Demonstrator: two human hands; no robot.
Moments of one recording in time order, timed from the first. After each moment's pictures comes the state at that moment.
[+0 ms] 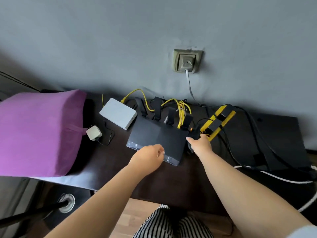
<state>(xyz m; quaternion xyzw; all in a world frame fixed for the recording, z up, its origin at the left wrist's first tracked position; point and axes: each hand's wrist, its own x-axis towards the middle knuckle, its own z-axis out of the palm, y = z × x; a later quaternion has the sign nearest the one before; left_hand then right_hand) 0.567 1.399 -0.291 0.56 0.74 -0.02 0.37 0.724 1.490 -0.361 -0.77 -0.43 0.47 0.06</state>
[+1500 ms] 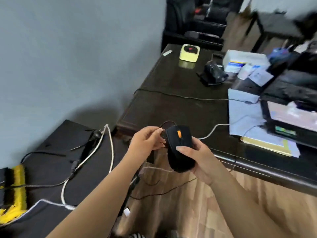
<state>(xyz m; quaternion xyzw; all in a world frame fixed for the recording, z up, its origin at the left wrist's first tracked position) 1.005 1.235 -0.189 0.71 0.24 0.09 0.66 1.053 1.081 -0.173 -0.57 -0.04 0.41 0.71</state>
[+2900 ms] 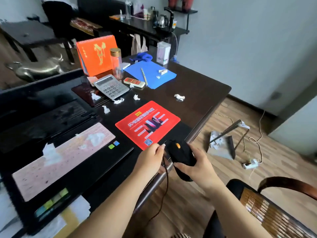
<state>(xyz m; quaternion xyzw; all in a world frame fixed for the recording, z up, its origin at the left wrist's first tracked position) 1.311 0.598 -0.208 0.81 -0.22 -0.32 0.44 1.189 0.497 -0.200 -0.80 0.31 -0.14 0.50</state>
